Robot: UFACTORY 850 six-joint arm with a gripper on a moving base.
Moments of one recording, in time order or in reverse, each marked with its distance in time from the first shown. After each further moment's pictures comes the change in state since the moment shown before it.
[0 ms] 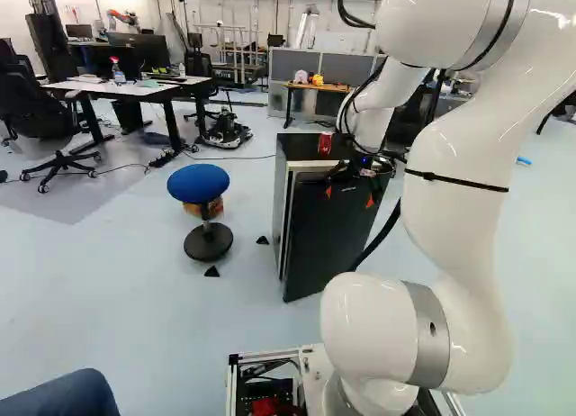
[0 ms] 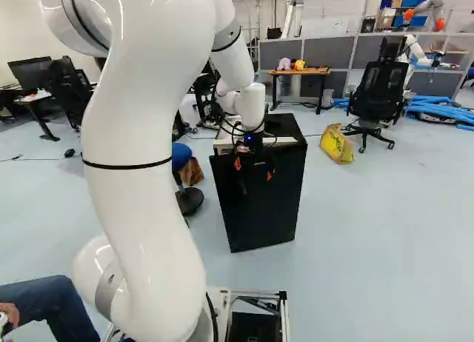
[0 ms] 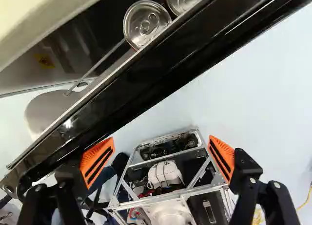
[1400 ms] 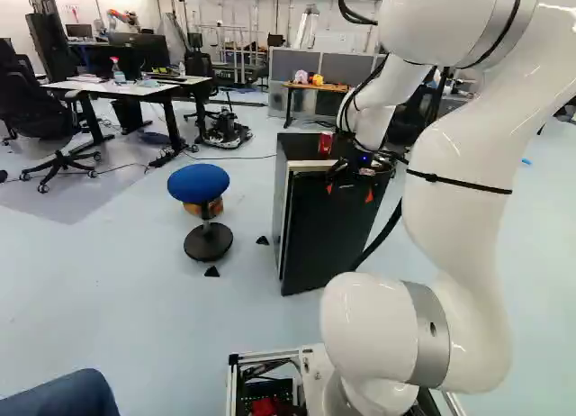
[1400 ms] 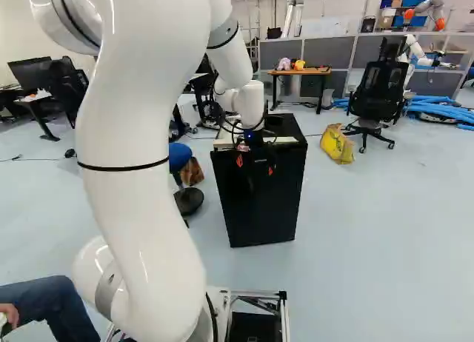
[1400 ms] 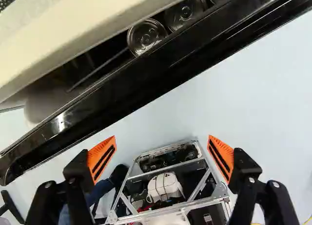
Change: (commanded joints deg) arm 0.0 2.0 0.7 0.0 3.4 0.0
